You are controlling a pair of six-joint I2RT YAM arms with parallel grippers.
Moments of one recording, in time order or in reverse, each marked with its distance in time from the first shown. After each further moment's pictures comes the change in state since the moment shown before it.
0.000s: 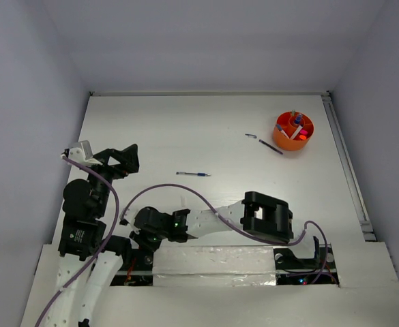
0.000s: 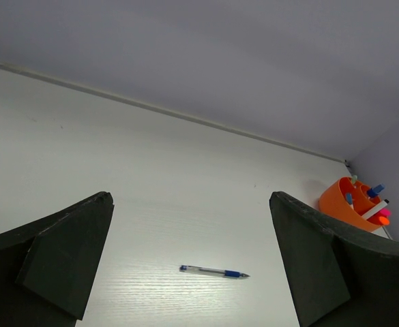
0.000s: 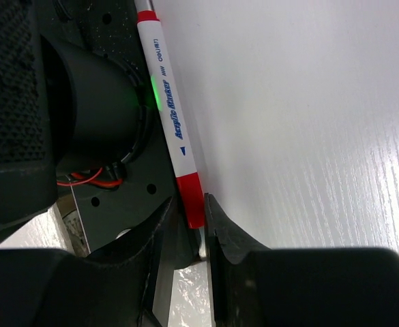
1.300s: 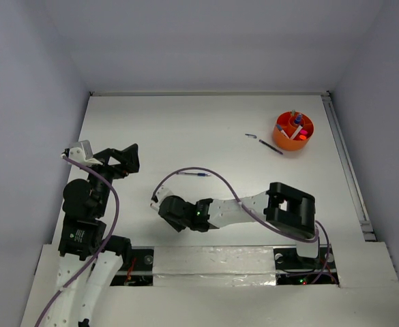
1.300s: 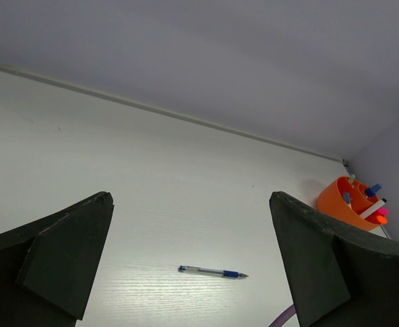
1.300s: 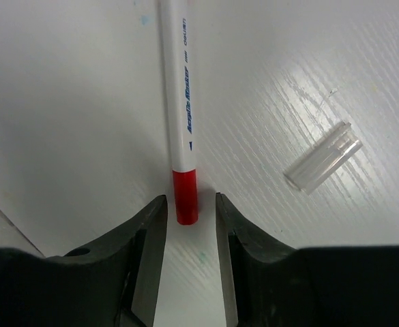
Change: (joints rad) left arm 0.000 0.002 0.000 0.006 0.008 0.000; right arm -0.094 -0.217 -0.274 -0.087 0.398 0.045
